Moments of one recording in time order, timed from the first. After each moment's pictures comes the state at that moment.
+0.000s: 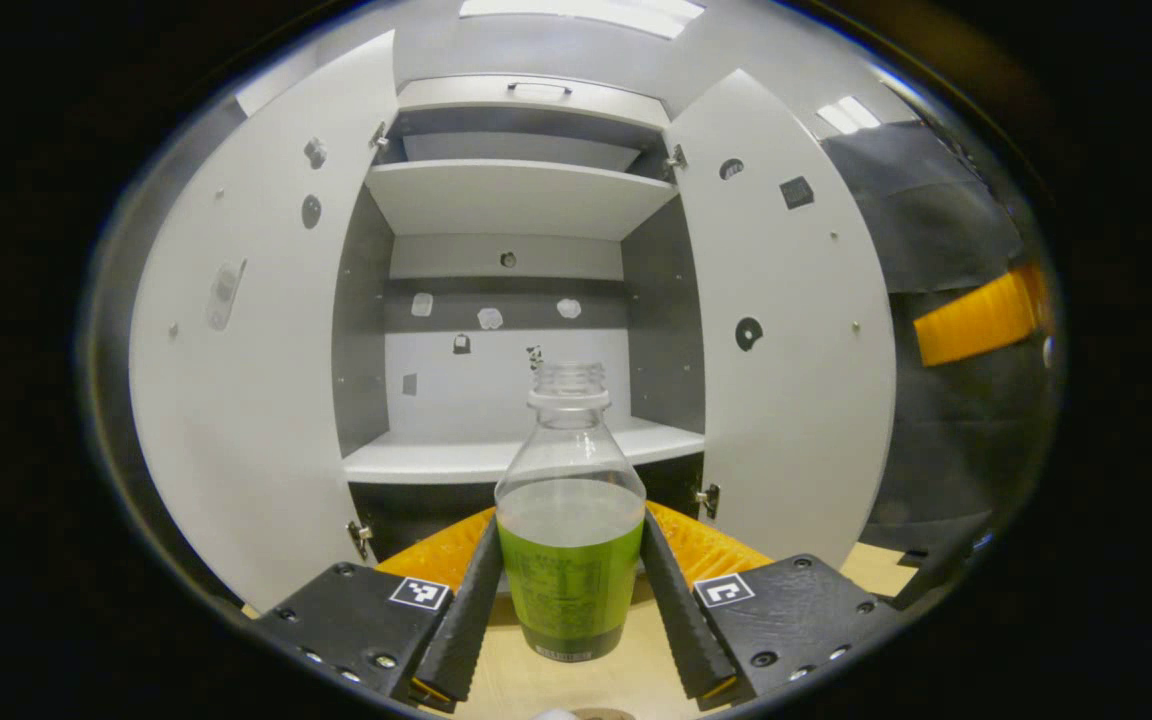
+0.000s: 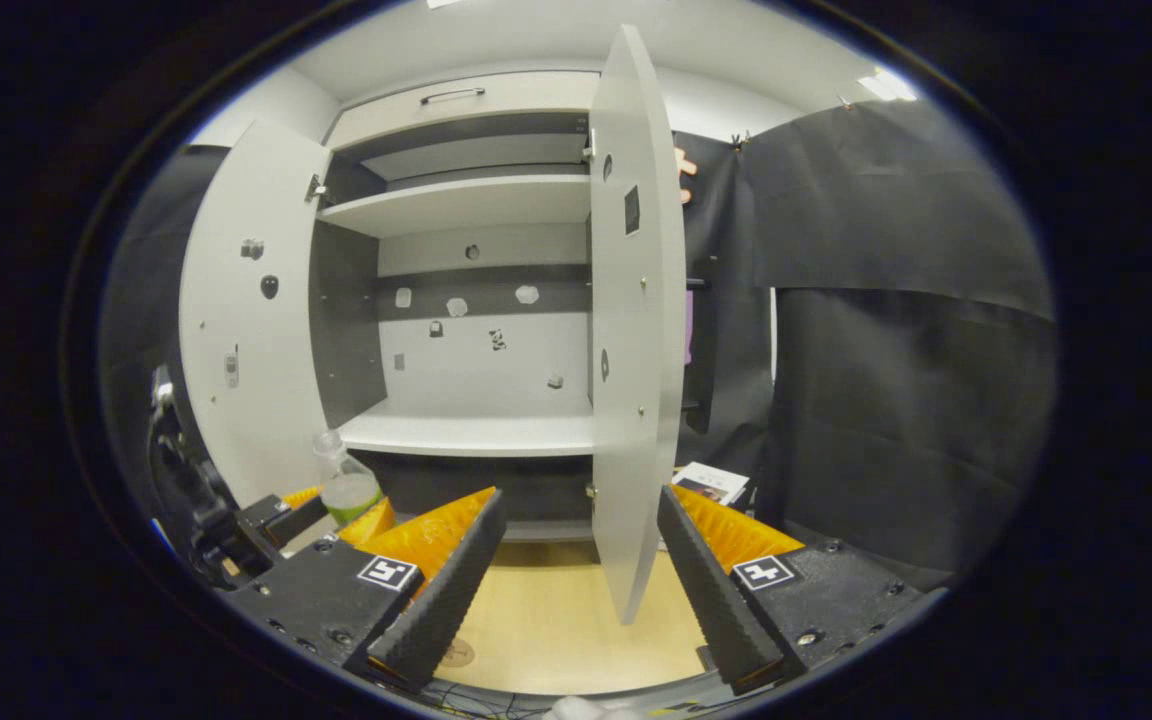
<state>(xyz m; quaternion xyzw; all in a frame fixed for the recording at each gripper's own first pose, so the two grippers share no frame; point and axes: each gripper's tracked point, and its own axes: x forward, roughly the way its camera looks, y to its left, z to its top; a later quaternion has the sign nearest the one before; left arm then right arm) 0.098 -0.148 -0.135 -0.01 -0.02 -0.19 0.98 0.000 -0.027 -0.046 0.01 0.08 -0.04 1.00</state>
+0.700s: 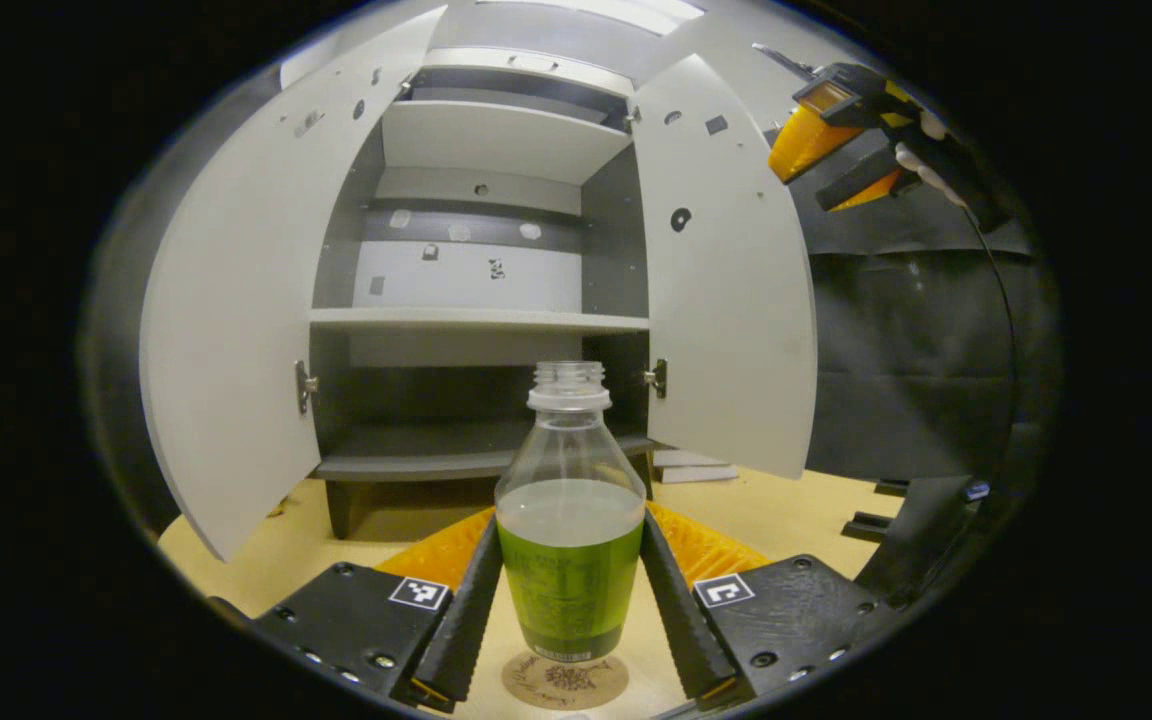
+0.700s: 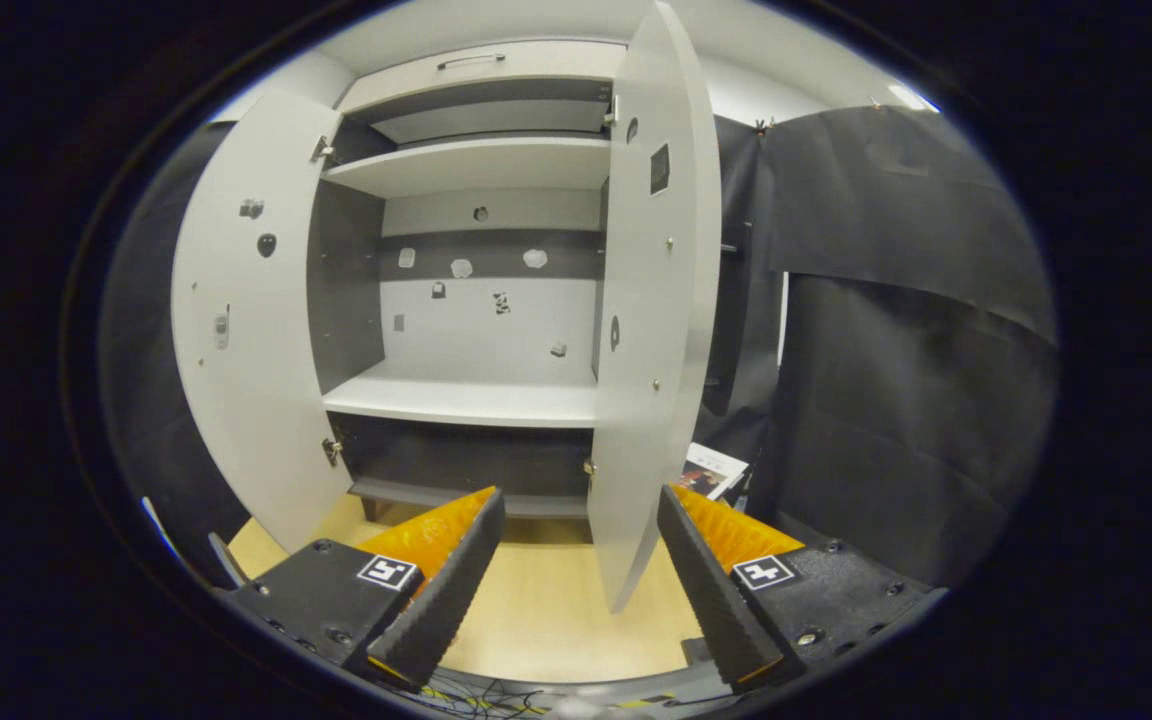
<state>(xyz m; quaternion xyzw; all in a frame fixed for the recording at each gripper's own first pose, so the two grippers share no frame) 0.056 -0.157 -0.307 -0.02 0.02 -0.25 0.97 0.013 -0.026 -0.065 -0.02 0.13 -0.04 0.99</state>
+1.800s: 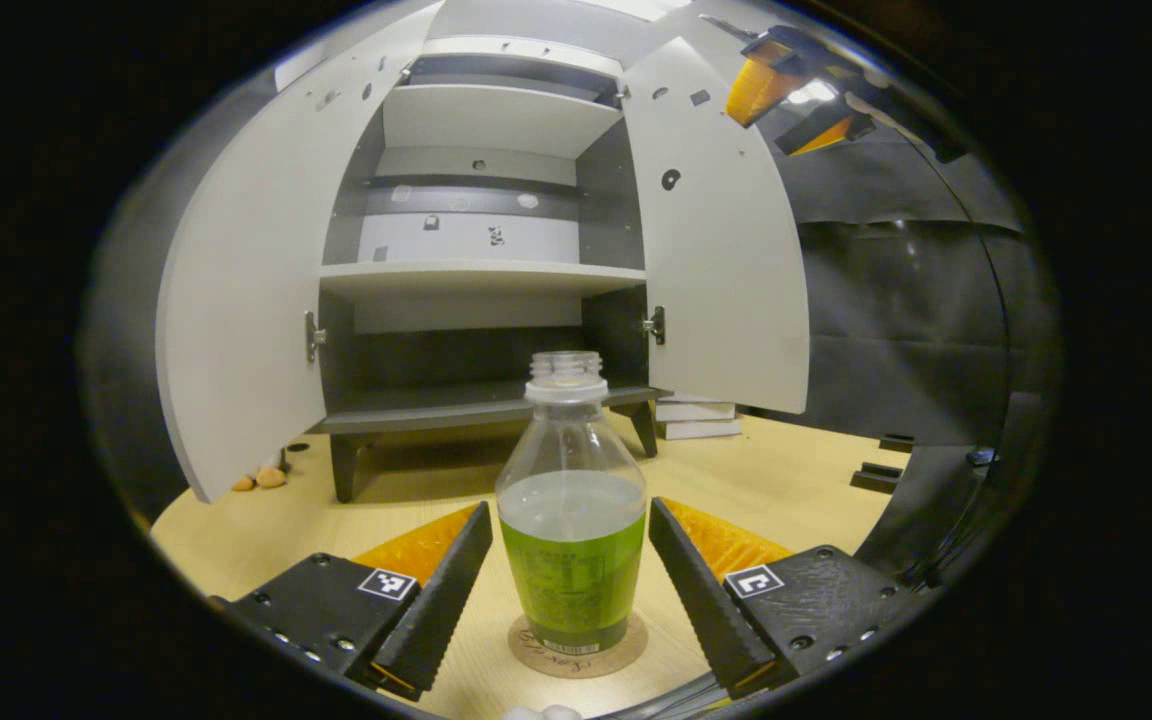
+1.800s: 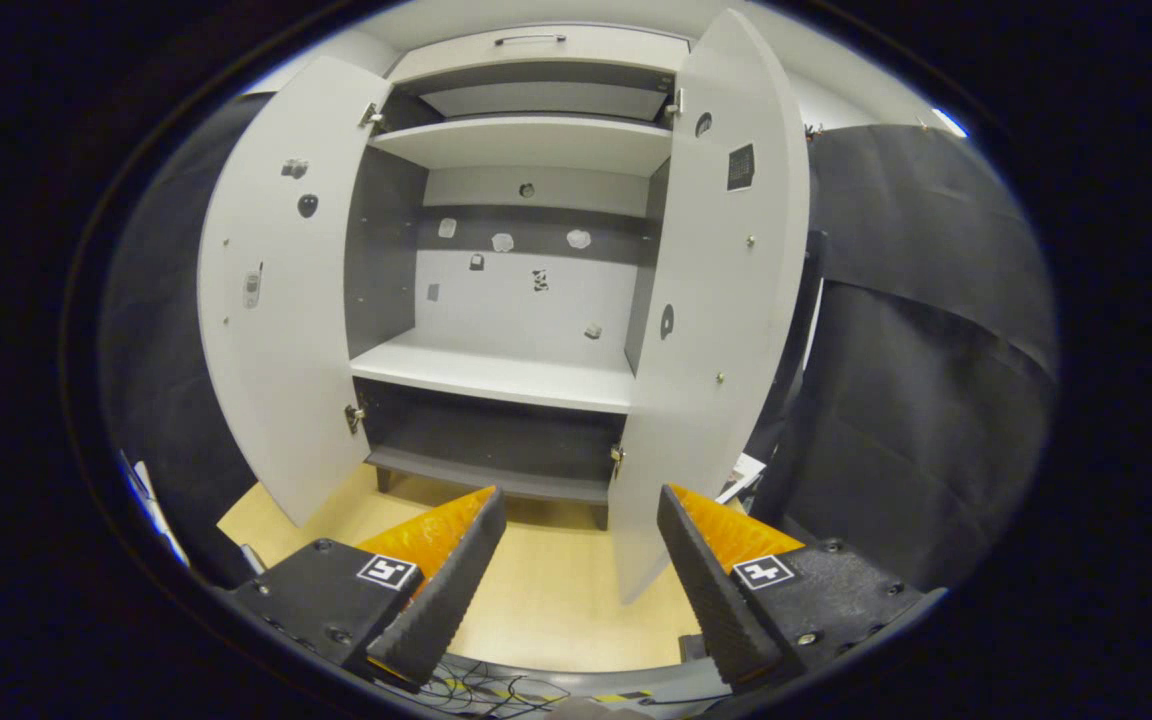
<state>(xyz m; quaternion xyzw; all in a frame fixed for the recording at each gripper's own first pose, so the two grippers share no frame) 0.038 -0.149 -0.340 0.01 0.02 -0.26 0.97 0.008 0.004 -0.074 -0.06 0.15 -0.01 0.99</state>
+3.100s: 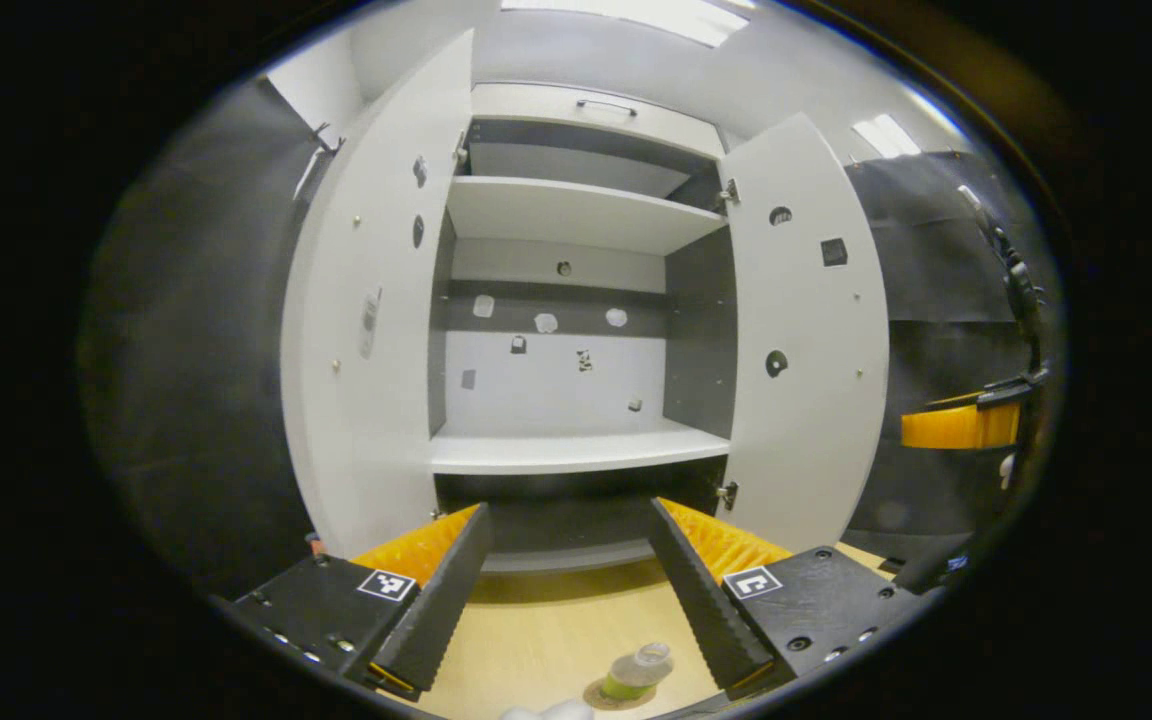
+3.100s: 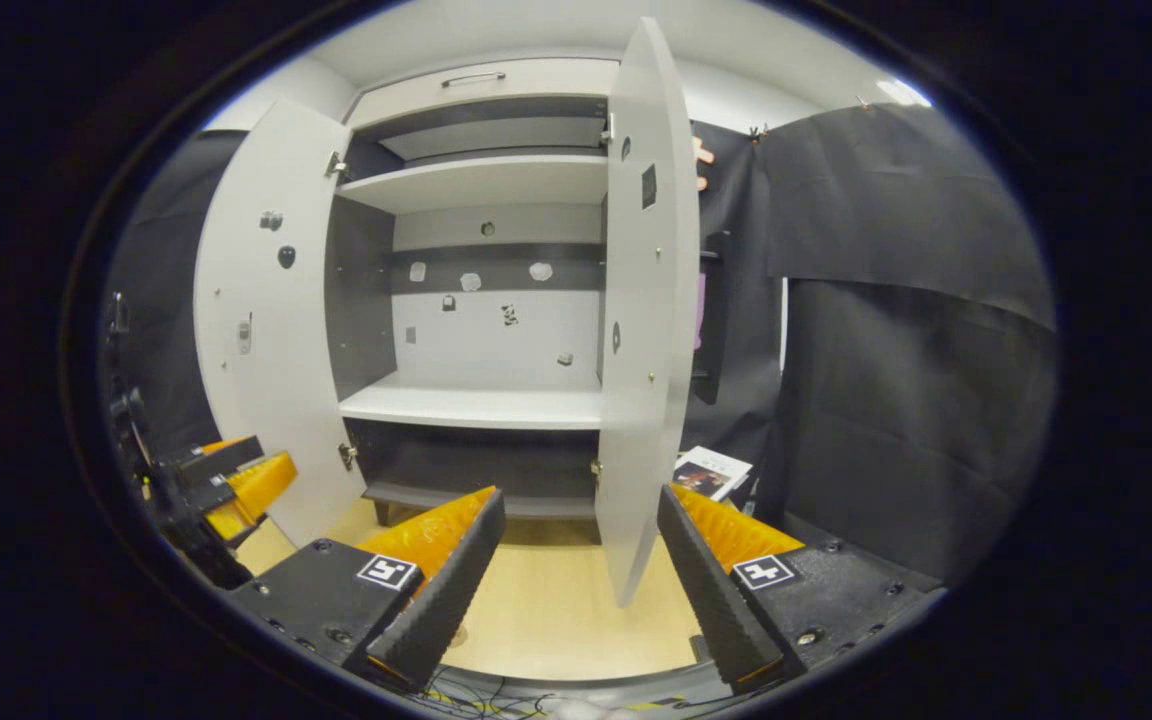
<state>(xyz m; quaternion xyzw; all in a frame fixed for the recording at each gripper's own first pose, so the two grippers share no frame) 0.048 -0.046 -0.083 -0.03 0.01 -0.14 0.99 -0.013 -0.031 -0.061 0.00 0.09 -0.03 1.00</state>
